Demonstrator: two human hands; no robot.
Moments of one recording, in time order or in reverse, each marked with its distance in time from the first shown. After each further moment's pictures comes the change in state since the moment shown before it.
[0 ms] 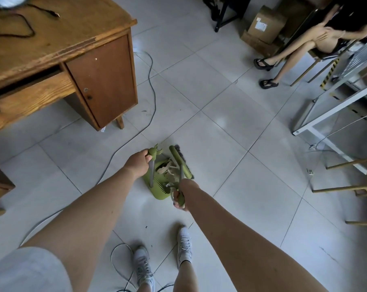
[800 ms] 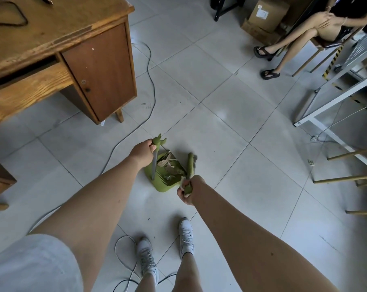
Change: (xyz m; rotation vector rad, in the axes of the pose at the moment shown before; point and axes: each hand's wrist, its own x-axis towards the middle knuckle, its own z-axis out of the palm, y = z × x) left_hand 0.009 0.003 0.006 -0.035 0.016 0.006; right_hand 0.019 0.015 -0.017 0.354 -0.081 -0.003
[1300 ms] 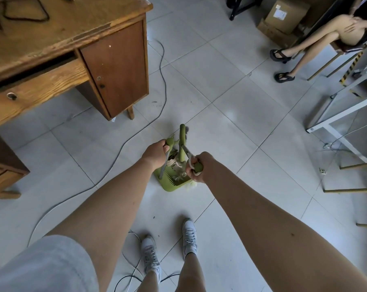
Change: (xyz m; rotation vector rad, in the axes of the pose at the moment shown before) left_hand -0.001 0.001 -0.002 -0.028 0.009 0.006; right_hand -0.023 -0.051 0.046 0.011 -0.101 -0.021
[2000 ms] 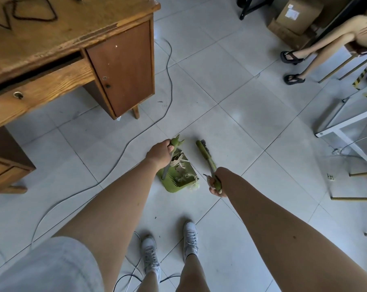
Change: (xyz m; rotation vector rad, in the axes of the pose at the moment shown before) left_hand 0.009 0.011 -0.003 0.051 -0.018 -0.034; right_hand 0.022 -0.023 -0.051 -0.519 0.212 0.053
